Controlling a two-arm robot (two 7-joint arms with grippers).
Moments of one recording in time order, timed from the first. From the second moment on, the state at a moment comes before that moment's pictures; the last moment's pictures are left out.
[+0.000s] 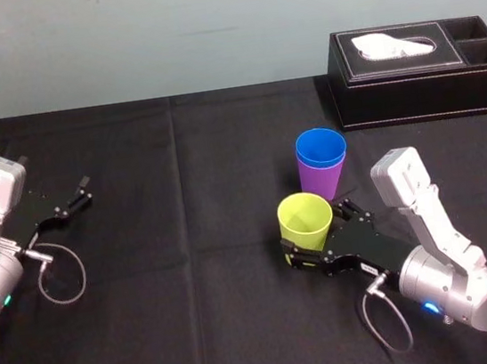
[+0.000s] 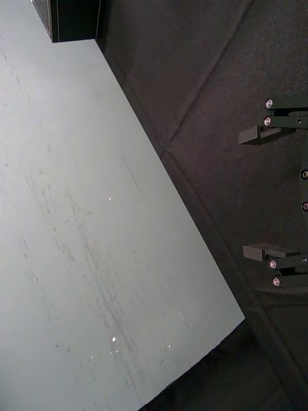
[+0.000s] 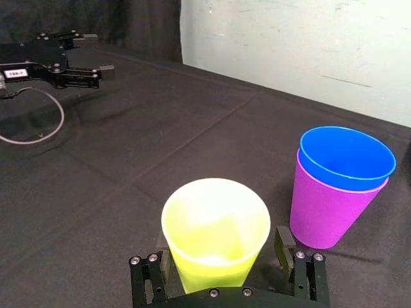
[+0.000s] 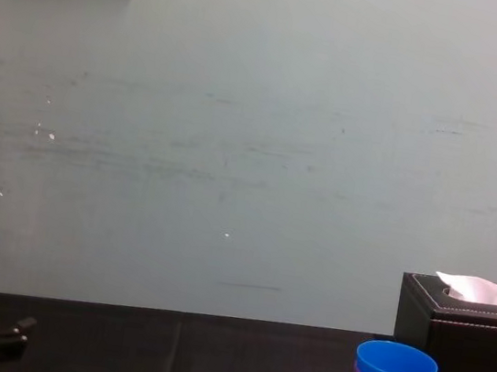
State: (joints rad) left arm -0.20 0.60 0.45 -1.41 -0.25 -0.12 0.03; right arm 0.01 0.42 -0.35 -1.63 0.24 0.14 0.34
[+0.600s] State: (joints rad) left arm -0.20 0.60 0.45 -1.41 -0.25 -0.12 0.03; right arm 0.02 0.41 -0.35 -1.62 0.24 0.14 0.34
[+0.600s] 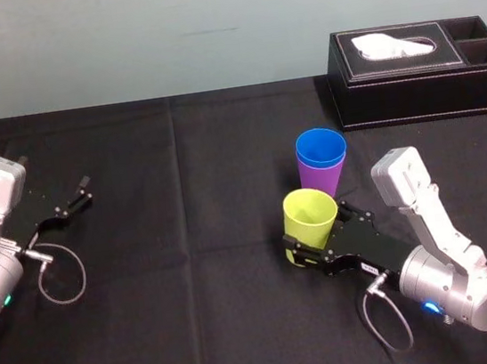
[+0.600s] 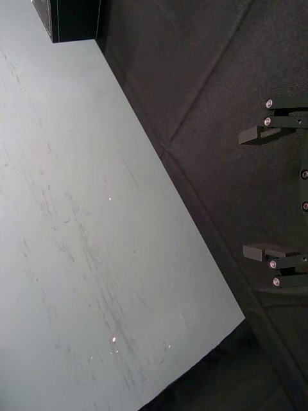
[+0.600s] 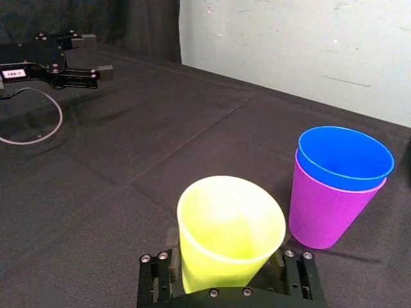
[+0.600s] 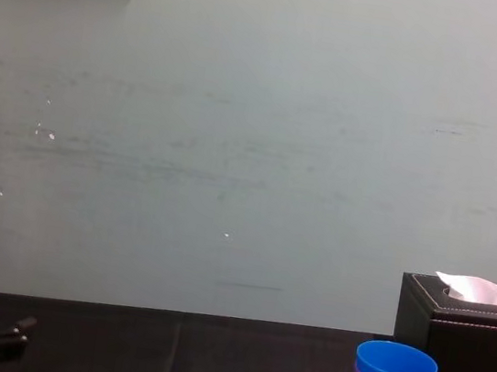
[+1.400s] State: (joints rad) left arm -0.20 0.60 0.45 -1.41 -0.25 -0.12 0.03; right arm 0.02 0.46 -0.32 -1.77 0.27 0.19 0.37
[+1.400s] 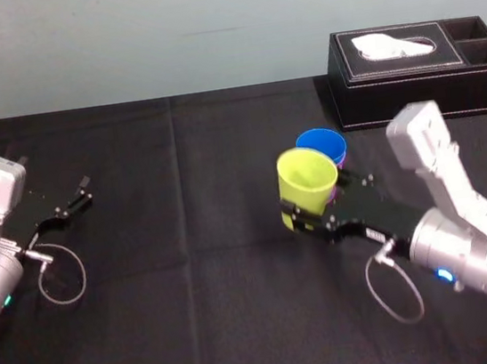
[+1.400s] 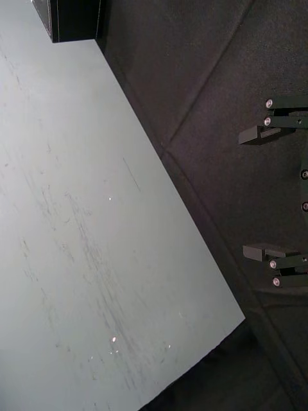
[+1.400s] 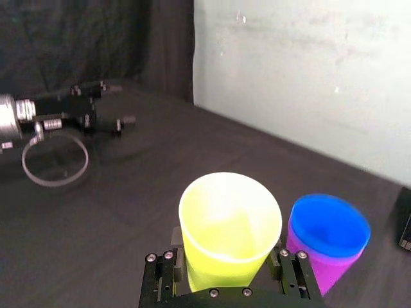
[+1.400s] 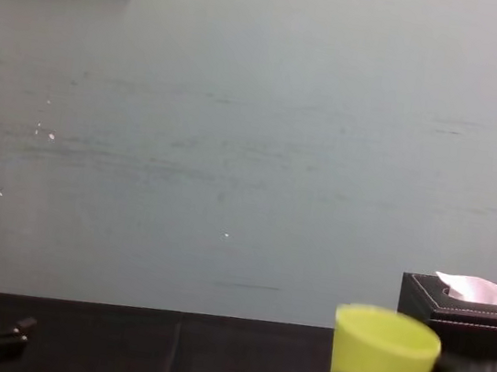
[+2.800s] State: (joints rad) left arm -0.20 0.60 0.45 -1.41 -0.25 -0.12 0.03; right arm 0.28 0.45 -0.32 -1.59 0.27 0.27 0.37
